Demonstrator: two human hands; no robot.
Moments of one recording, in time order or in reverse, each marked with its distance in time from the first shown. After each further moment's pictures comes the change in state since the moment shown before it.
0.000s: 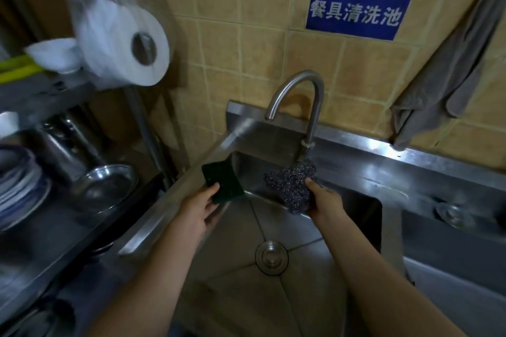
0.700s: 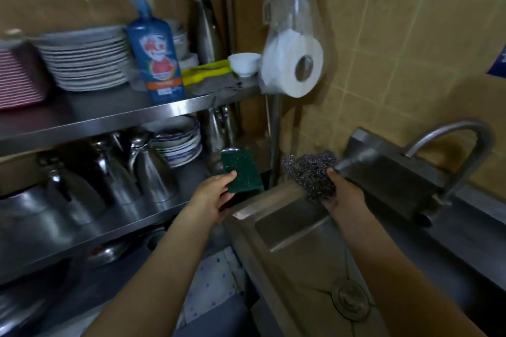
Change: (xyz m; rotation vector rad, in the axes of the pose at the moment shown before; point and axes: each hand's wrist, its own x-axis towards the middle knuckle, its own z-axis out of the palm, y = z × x) left_hand -0.106 0.031 -0.151 -0.259 0.338 0.186; right_hand -0.074 0.038 0.155 -0.115 -0.396 0.117
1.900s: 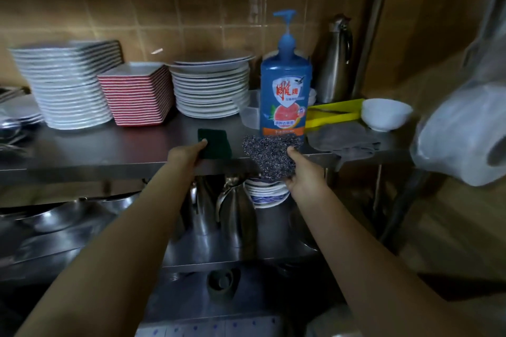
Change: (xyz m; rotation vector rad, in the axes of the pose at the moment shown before) left_hand 0.141 0.244 -0.236 -0.105 0.589 0.362; right_hand 0.027 0.108 0.398 -0.165 -0.483 0.173
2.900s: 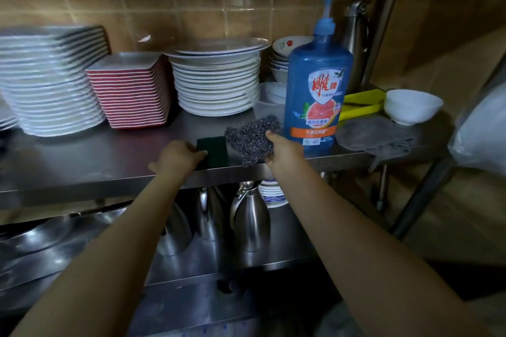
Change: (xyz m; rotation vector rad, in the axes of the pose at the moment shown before) left_hand 0.066 0.010 -0.049 0.922 0.038 0.377; right_hand 0.031 0.040 0.113 -0.121 0.098 -0.028
